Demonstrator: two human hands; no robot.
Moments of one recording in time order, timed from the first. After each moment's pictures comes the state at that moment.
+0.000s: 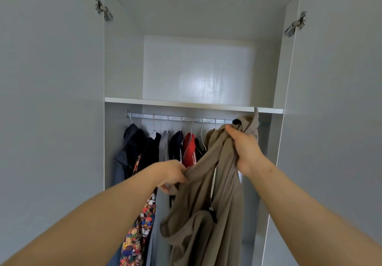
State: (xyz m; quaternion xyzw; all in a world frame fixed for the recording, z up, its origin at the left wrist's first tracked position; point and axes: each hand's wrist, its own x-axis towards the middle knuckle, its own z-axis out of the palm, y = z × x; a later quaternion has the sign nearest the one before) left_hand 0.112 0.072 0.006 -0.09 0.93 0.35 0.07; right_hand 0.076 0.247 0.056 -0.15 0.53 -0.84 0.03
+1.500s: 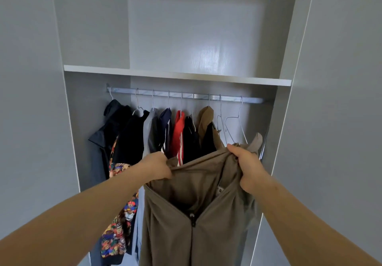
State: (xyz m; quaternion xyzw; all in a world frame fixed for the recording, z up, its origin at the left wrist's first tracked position) left_hand 0.001 0.097 -0.049 -0.20 0.97 0.16 0.01; right_hand -0.061 0.306 -0.038 -0.02 0.59 -0.80 0.13
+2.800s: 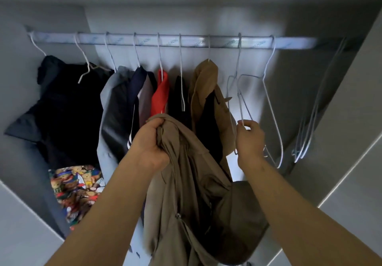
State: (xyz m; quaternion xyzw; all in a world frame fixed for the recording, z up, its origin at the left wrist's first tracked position) left_hand -0.225 0.087 -0.073 -0.22 0.31 0.92 -0.08; right_hand -0.346 0.230 -0.130 0.04 0.74 -0.67 -0.07
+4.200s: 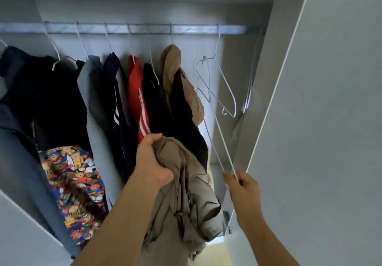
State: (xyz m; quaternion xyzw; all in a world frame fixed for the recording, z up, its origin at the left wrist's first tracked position) left_hand -0.114 0.127 -0.139 -0.23 0.27 0.94 0.02; right_hand -0.109 0.308 -0.216 0.05 0.73 -0.67 -0.08
